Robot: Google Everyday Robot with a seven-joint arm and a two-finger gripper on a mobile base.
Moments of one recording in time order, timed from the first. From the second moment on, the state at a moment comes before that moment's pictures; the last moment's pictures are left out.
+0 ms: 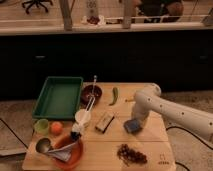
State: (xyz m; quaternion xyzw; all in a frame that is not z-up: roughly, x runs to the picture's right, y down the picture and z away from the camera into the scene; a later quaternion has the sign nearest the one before) arm 0.205 0.188 0.841 -0.29 -0.12 -0.30 0.90
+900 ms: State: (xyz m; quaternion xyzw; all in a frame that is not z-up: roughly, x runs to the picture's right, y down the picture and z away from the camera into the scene) arm 0.178 0.141 0.869 -0.30 -0.13 -0.34 0.88
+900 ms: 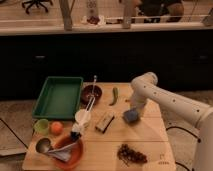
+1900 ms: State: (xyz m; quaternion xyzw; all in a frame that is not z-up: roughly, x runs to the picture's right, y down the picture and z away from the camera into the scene) arm 0.196 0.185 0.820 -0.32 -0.14 -0.38 0.86
